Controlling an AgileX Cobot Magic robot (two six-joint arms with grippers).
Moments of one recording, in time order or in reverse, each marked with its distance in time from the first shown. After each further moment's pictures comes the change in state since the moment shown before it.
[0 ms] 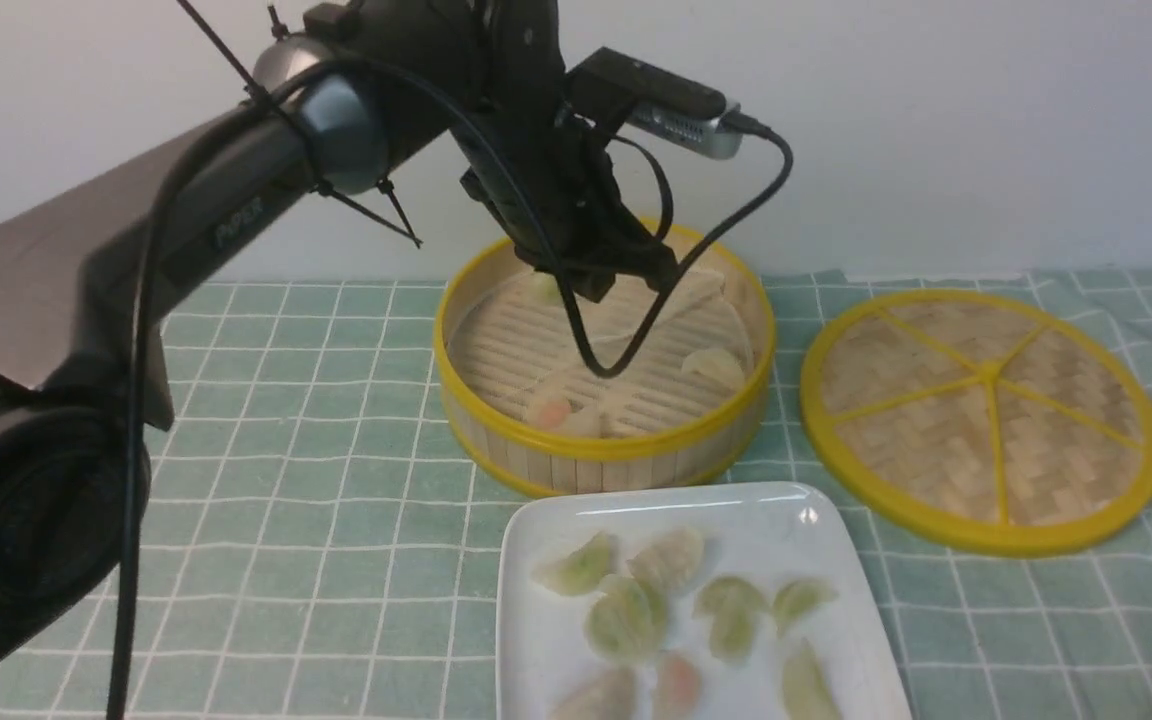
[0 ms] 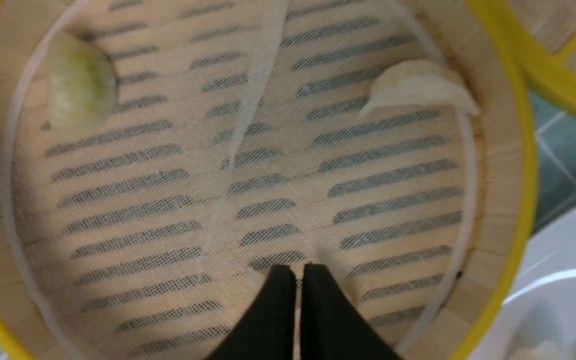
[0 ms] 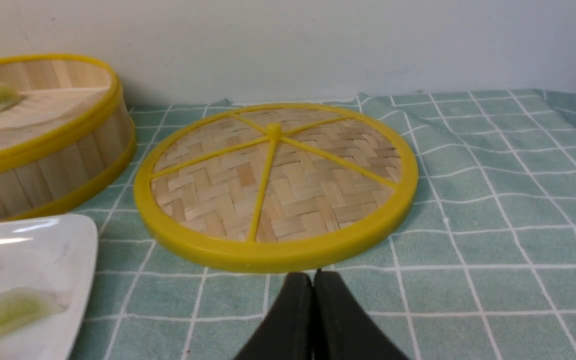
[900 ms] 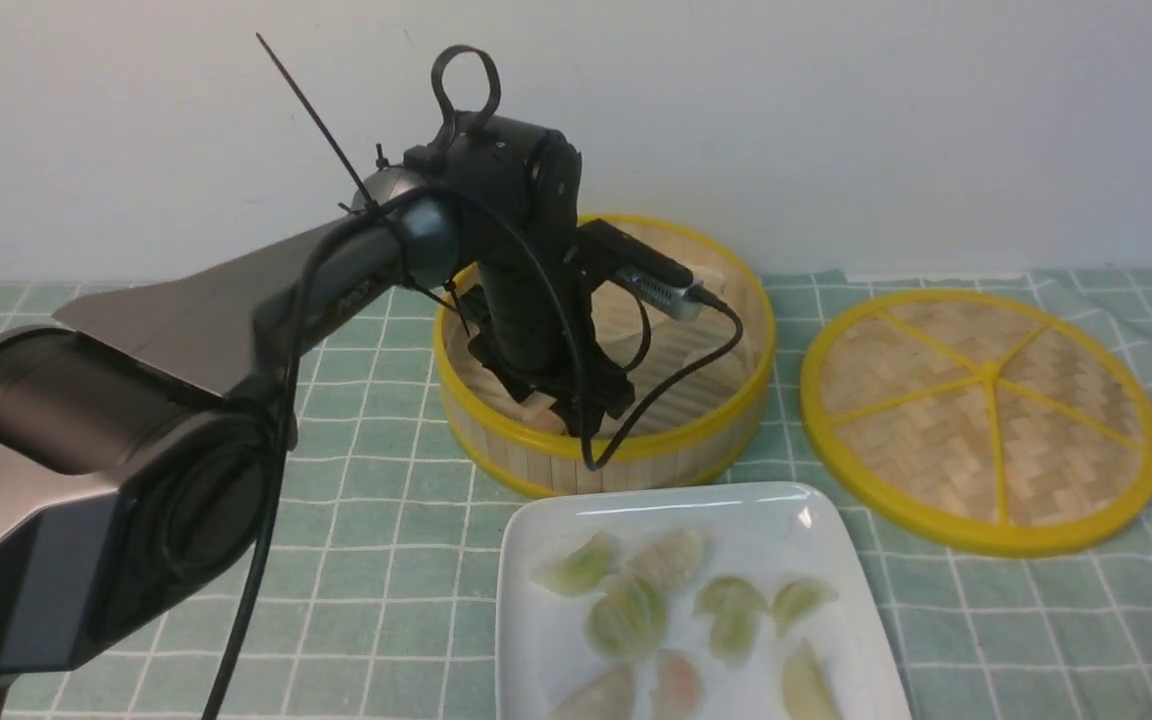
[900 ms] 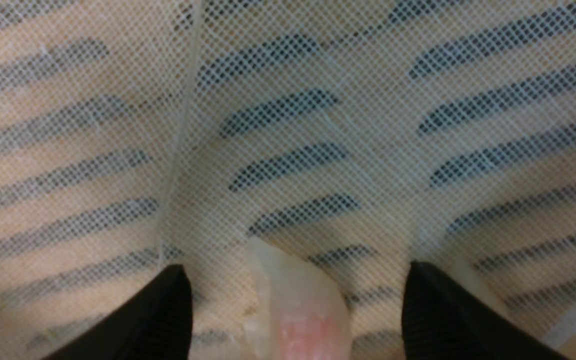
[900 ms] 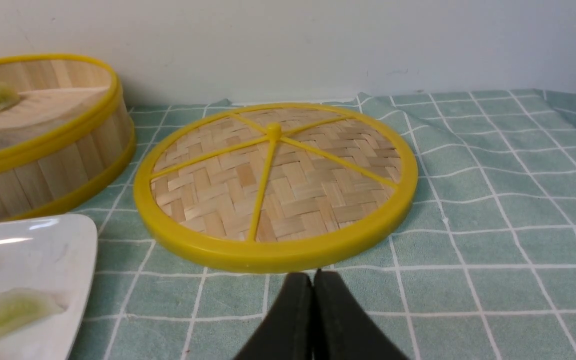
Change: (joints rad) right arm 0.000 0.000 0.000 0.000 0.000 0.000; left arm 0.007 0.187 -0.034 0.055 0.112 0.054
